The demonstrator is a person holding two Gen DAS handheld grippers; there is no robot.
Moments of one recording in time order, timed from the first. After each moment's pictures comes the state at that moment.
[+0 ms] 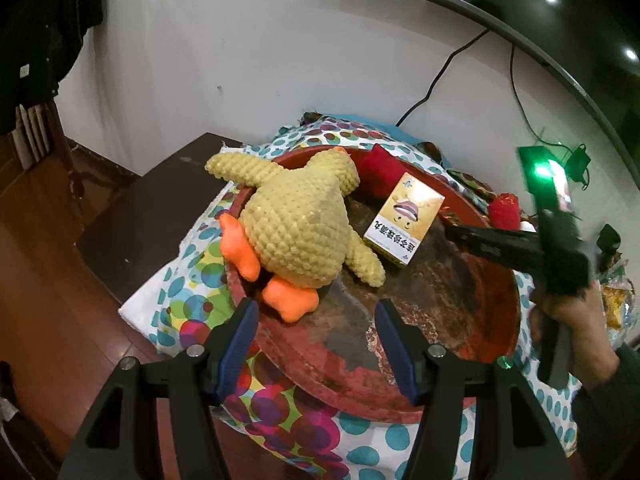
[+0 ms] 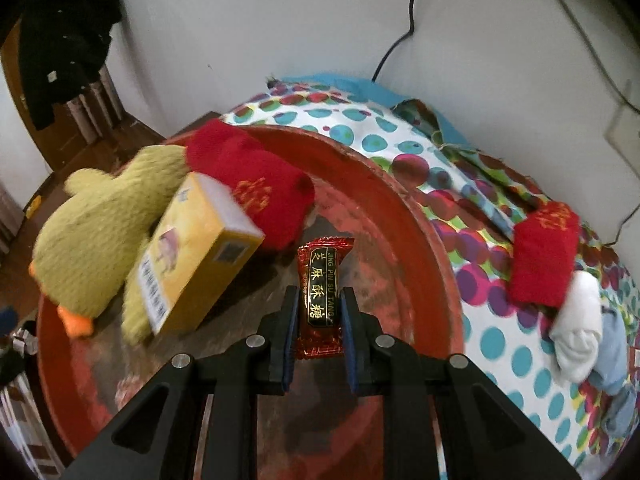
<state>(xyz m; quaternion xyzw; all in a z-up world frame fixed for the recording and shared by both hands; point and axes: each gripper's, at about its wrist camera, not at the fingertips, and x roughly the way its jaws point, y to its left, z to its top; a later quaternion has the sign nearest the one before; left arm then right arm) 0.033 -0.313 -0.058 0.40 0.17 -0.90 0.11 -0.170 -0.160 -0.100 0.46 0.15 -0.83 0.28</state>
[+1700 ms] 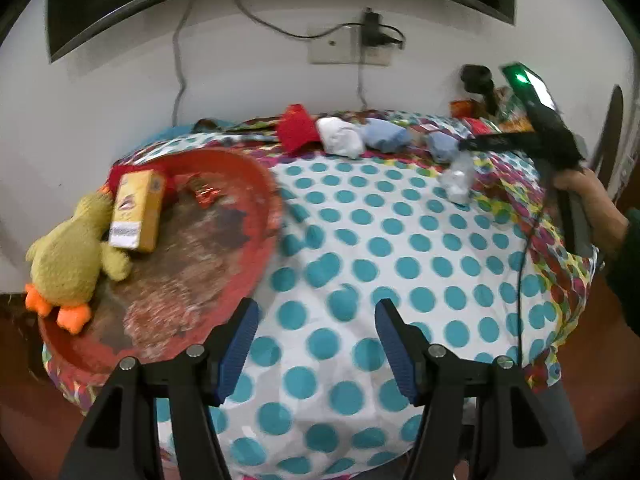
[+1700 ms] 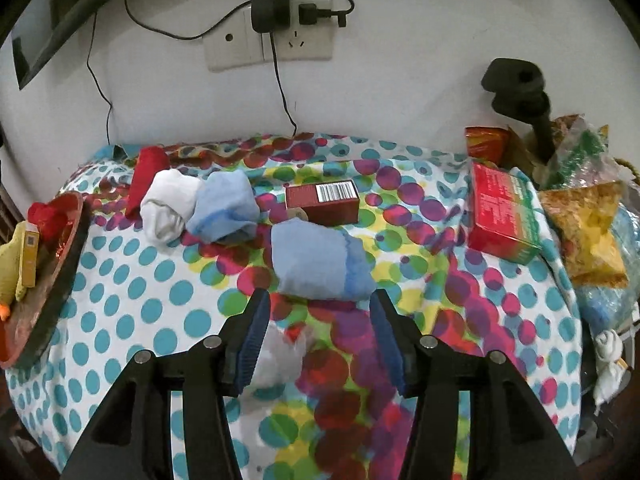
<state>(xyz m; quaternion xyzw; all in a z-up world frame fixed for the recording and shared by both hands) 0.034 -0.079 -0.074 0.41 -0.05 -0.91 -0.10 -0.154 0.207 -0.085 0.41 0.02 -0.91 0.08</state>
